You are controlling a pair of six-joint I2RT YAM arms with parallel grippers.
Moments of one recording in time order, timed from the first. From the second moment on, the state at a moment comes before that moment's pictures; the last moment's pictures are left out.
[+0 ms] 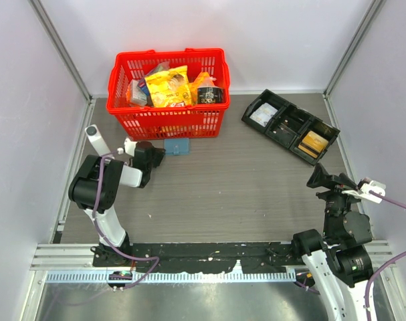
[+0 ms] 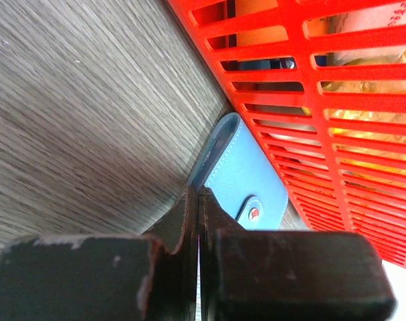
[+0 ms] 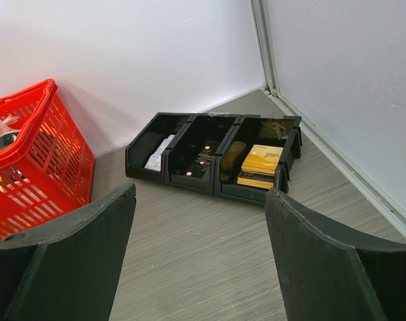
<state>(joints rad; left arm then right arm) -0.25 1.80 0.63 0.66 -0.20 -1.20 0.25 0.01 0.58 -0.43 0.52 0.26</state>
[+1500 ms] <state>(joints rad) -0.80 0.94 0.65 -0.36 -0.26 -0.92 0.28 0.62 0.51 -0.53 -0.35 0.58</state>
